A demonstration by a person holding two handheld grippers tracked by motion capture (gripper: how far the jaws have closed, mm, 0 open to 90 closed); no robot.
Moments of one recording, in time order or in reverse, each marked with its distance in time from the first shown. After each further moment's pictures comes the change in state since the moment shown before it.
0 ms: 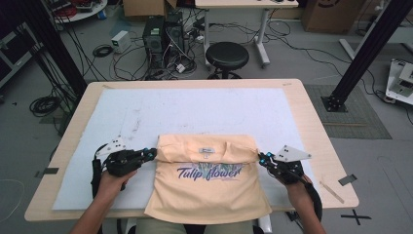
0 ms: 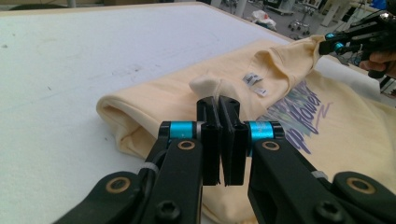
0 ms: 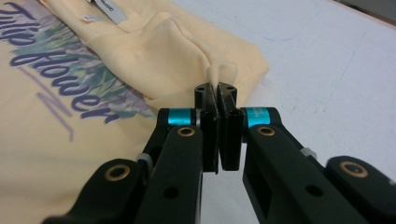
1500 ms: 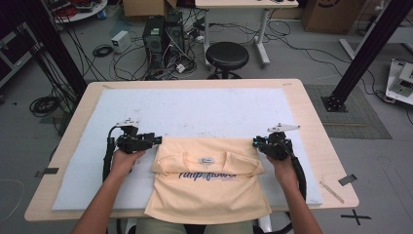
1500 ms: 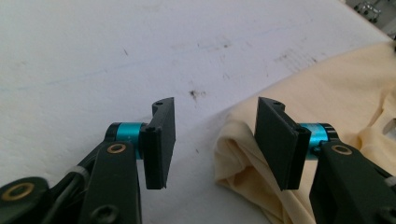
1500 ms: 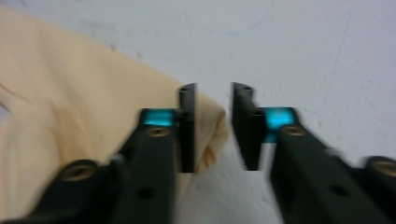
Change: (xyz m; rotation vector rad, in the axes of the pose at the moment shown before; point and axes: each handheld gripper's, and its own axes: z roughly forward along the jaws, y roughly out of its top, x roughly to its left) left arm 0.062 0.018 0.058 0.202 0.179 -0.235; right arm -0.042 0.031 0.057 0.100 -0.011 0.306
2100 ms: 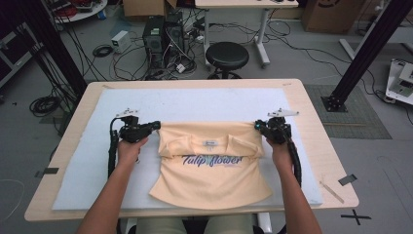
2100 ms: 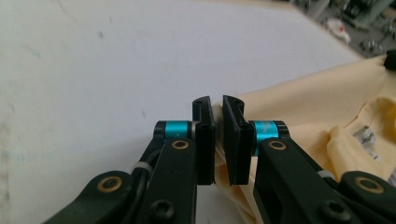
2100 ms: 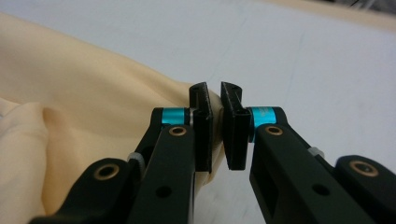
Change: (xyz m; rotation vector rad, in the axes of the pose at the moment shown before) left arm 0.005 0.034 0.011 -0.184 0.056 -0.036; right arm -0.024 0.038 0.023 -0.068 -0.125 -0.045
